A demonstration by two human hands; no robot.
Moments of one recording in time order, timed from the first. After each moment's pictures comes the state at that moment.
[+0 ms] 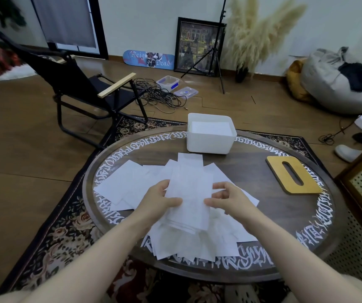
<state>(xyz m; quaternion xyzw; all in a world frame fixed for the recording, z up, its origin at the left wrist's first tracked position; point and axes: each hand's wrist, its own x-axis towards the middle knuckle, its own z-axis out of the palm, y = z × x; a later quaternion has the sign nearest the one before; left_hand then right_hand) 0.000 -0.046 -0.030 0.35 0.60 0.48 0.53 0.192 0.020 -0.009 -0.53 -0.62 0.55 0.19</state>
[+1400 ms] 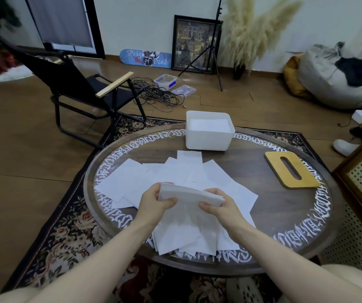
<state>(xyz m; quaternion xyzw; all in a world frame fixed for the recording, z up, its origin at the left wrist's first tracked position) 0.003 -0.053 -0.056 0.32 0.61 0.56 0.46 0.183 0.003 -0.054 -0.47 -0.55 0.62 0.31</state>
